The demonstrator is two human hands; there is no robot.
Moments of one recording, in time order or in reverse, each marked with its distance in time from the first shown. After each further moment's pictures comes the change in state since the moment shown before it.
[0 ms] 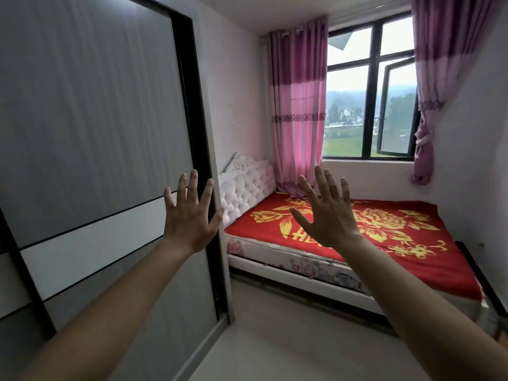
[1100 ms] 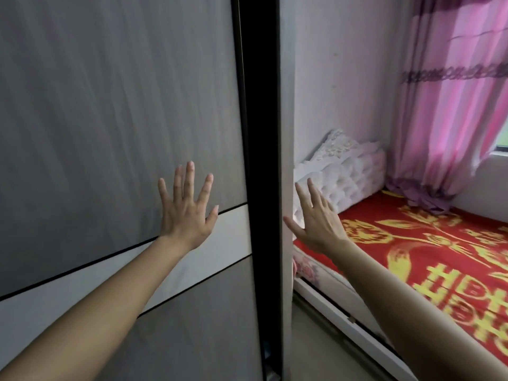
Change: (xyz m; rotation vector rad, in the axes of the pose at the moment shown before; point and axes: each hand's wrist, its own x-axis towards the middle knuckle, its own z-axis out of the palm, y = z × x) left_hand 0.327 -0.285 0.465 0.405 -0.134 -0.271; right_hand 0.465 -0.116 0.576 0.538 -0.298 -0.229
